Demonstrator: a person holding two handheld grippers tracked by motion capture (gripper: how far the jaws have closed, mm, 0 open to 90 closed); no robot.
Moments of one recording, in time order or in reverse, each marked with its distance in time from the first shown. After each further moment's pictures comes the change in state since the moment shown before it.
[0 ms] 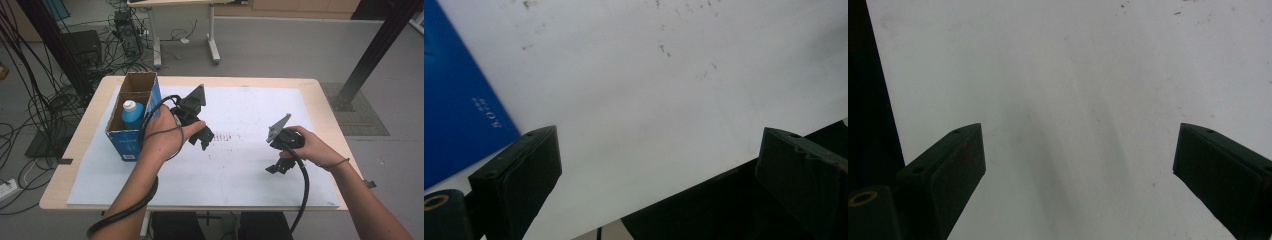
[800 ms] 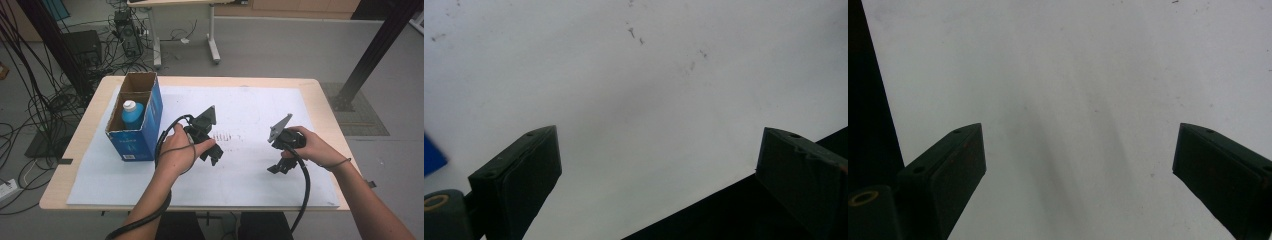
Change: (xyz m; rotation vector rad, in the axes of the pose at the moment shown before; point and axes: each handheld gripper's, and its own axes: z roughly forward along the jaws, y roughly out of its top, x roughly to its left) left arm -0.016 -0.001 0.059 0.048 -0.045 0.036; right arm -0.001 -0.004 -0.001 0.014 0.000 0.013
